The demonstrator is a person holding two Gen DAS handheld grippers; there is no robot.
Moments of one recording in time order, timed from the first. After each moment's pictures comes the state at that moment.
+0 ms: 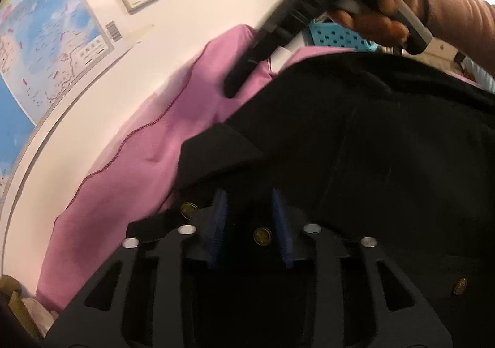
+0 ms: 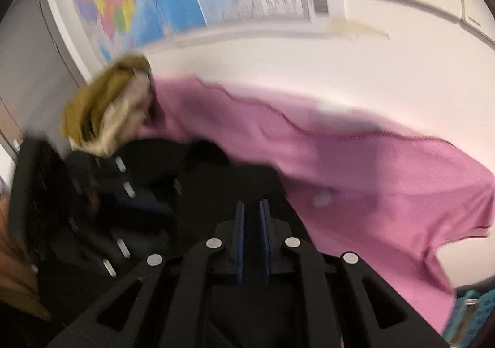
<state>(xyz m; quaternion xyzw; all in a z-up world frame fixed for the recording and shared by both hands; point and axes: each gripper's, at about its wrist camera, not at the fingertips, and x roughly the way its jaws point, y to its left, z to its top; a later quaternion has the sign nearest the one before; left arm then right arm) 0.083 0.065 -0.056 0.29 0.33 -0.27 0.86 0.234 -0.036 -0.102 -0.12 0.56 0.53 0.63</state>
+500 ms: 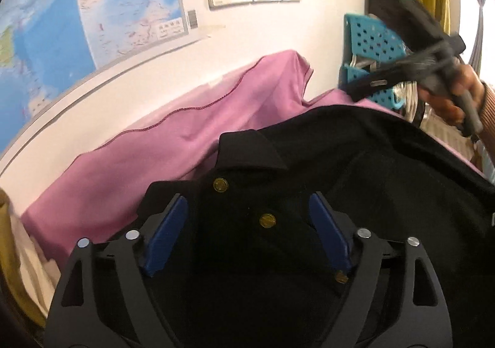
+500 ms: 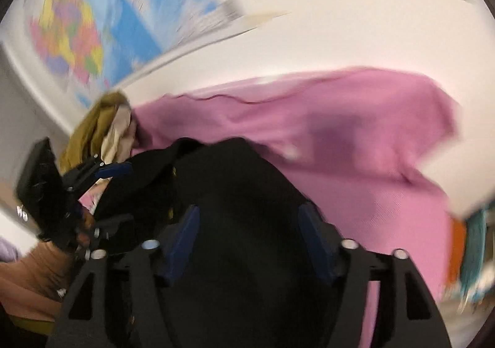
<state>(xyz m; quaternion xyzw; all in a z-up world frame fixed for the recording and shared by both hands) 0.060 0.106 -0.017 0.13 0.34 -0.21 0.91 0.230 -0.155 -0.070 -0.02 0.61 0.41 0.67</state>
